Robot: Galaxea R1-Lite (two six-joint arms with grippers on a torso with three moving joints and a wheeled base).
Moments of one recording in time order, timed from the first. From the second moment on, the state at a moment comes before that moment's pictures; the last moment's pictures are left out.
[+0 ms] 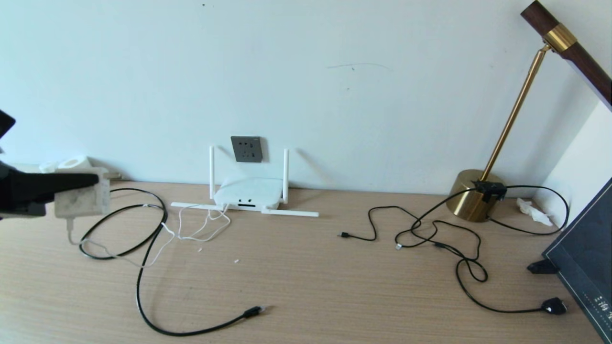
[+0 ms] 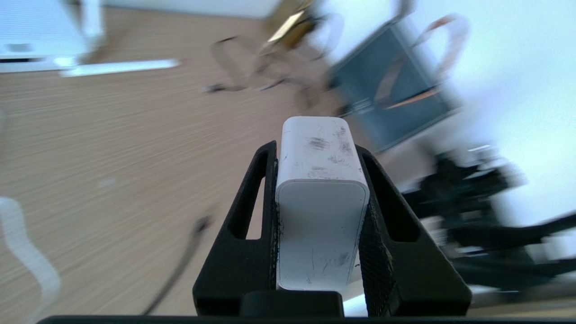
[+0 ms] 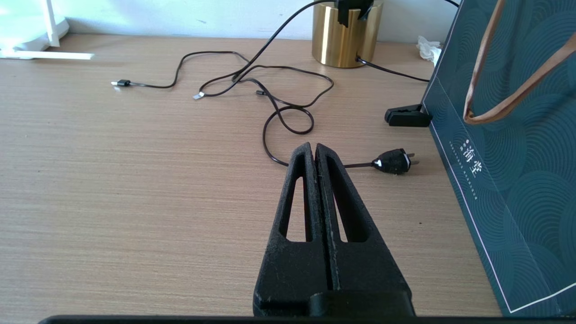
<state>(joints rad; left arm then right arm) 0.47 1.58 -1.35 0.84 -1.43 0.47 0.00 0.00 -0.01 0.00 -0.02 0.02</state>
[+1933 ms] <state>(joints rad) -0.11 1.97 -0.89 -0.98 -0.17 -0.03 0.00 0.00 -0.01 0.00 -0.02 0.02</state>
